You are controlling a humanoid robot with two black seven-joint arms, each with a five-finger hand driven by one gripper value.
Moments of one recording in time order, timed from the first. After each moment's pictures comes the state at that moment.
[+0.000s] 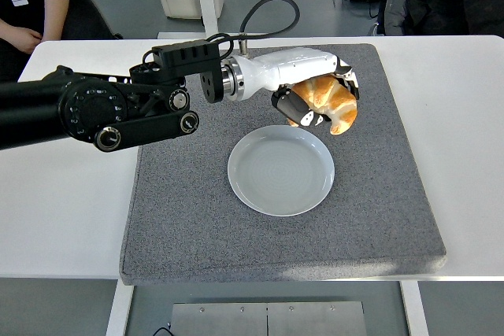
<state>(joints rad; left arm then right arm) -1.45 0.24 0.18 -1.19 0.99 0.16 -0.25 -0.08 0.00 -0.01 0.16 -0.10 -0.09 0.28</state>
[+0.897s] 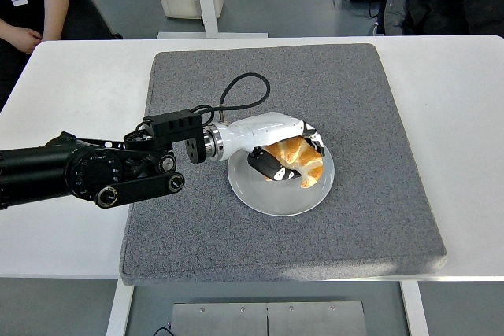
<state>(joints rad) -1.21 0.24 0.17 -1.15 1.10 0.21 -0.26 -0.08 0.00 -0.01 0.16 -0.10 -0.09 0.28</state>
